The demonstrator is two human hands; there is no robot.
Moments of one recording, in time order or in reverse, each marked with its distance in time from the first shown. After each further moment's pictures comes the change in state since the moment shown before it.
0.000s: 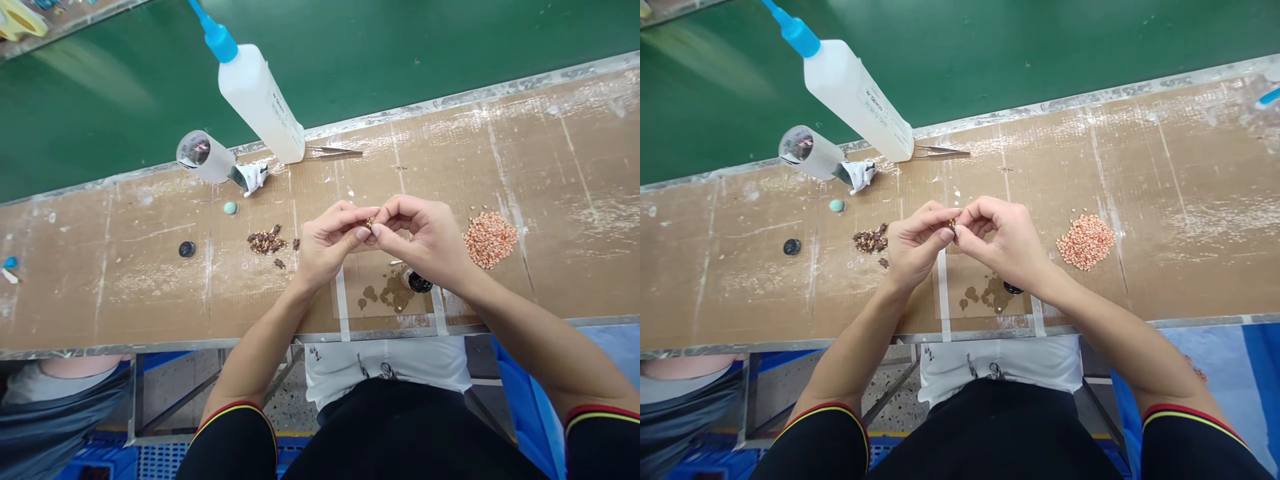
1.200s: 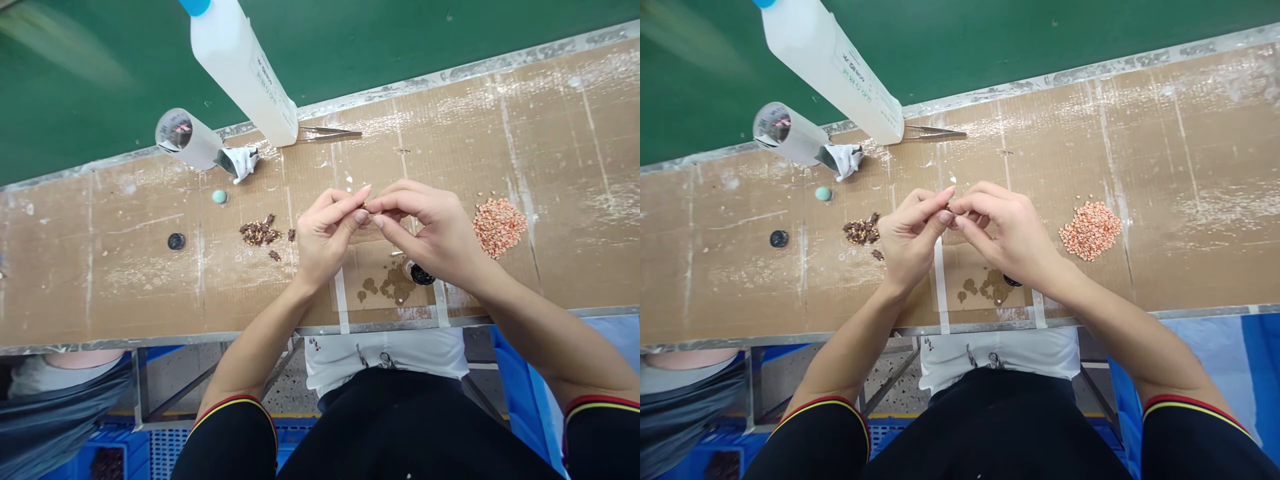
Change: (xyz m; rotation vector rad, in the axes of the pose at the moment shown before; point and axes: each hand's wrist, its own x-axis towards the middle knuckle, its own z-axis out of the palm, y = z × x) left_hand -0.009 -0.004 0.002 0.221 0.101 -0.002; right_hand -0.004 0.006 -0.010 -0.323 -0.046 -0.142
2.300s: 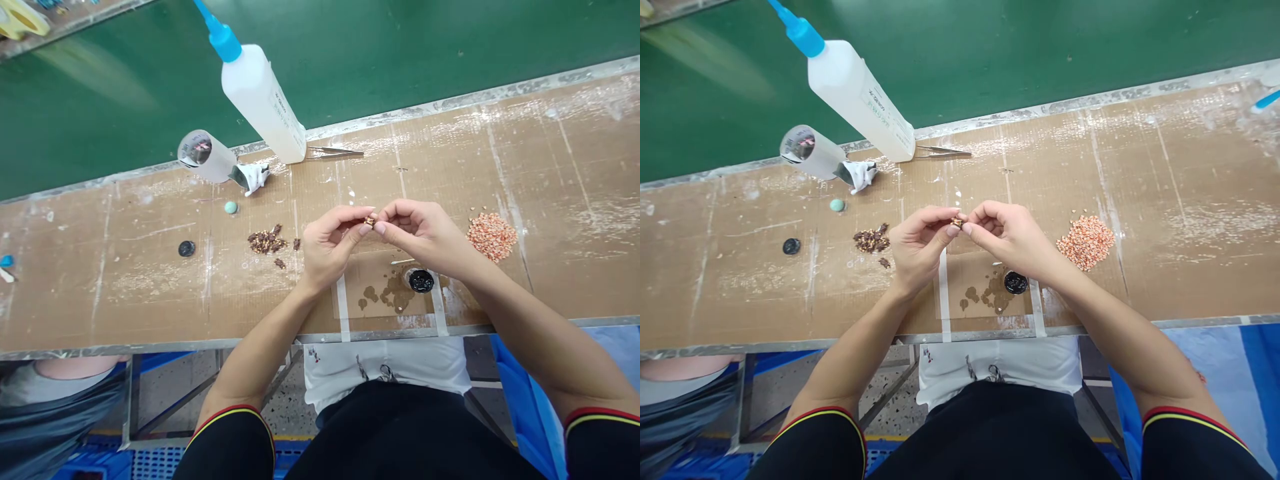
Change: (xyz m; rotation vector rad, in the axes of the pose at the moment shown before) left_hand 0.003 0.001 0.004 -0.084 0.025 0.068; right_hand 0.007 0.009 -0.001 0.370 -0.119 0.291
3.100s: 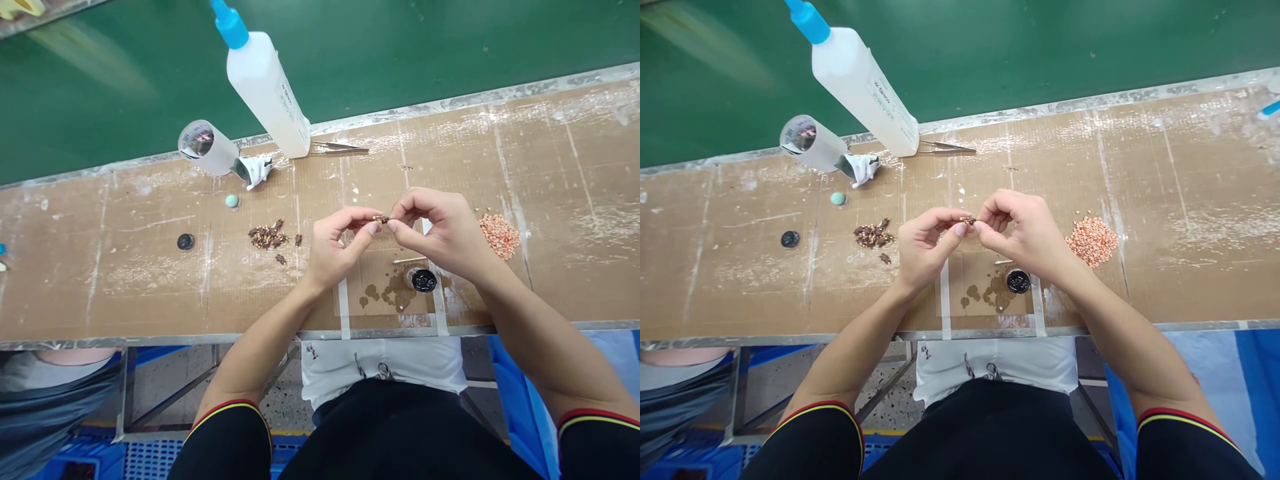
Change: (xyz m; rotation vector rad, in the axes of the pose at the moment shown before) left_hand -0.002 0.008 0.003 0.143 -0.064 -0.049; right_hand -0.002 -0.009 -0.007 -0.310 0.122 -0.236
